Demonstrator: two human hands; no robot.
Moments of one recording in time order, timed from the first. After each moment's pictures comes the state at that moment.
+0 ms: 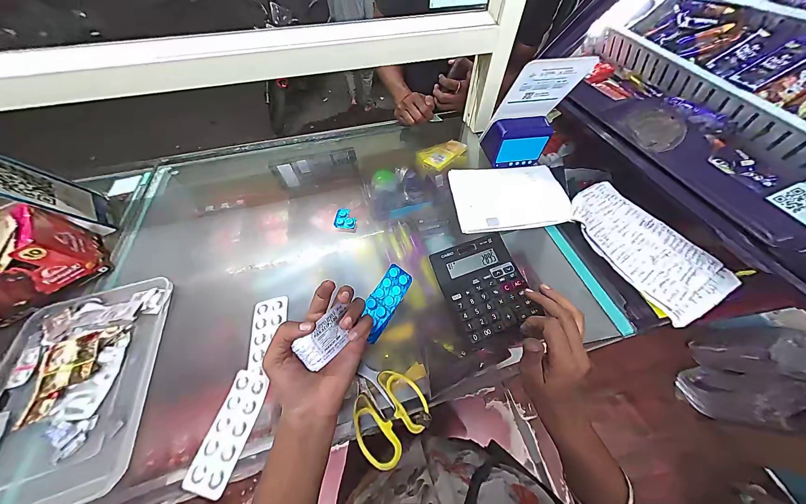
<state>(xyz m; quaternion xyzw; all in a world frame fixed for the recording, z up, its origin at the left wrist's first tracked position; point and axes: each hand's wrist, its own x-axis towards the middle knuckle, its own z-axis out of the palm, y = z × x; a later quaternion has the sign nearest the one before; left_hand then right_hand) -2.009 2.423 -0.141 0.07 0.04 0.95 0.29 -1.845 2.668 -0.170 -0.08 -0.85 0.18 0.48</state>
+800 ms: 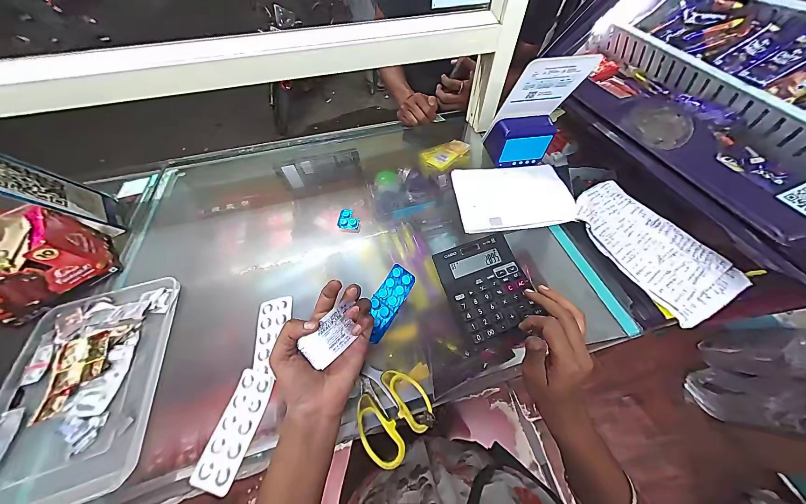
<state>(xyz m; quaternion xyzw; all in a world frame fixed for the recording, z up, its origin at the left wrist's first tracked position) -2.008 2.423 -0.138 0.06 0.03 0.95 0.30 -1.849 2.668 -0.173 -0.07 -0.84 0.18 0.50</state>
